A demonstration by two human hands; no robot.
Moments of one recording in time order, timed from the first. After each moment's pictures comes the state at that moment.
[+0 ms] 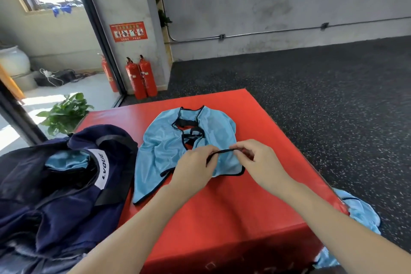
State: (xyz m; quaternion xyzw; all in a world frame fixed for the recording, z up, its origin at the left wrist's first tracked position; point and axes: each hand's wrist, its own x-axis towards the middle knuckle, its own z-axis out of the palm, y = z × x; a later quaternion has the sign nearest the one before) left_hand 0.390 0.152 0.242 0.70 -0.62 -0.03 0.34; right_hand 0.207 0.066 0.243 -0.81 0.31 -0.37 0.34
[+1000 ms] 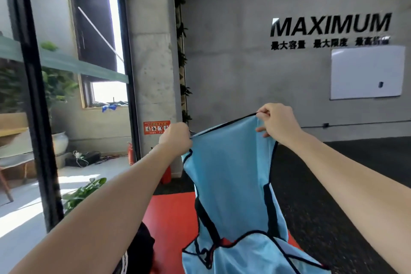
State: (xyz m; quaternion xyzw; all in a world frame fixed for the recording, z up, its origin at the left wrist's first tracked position) left_hand 0.461 0.132 0.583 0.81 -0.50 0.14 0.27; right_hand 0.205 0.011 0.602 -0.78 0.33 -0.51 0.18
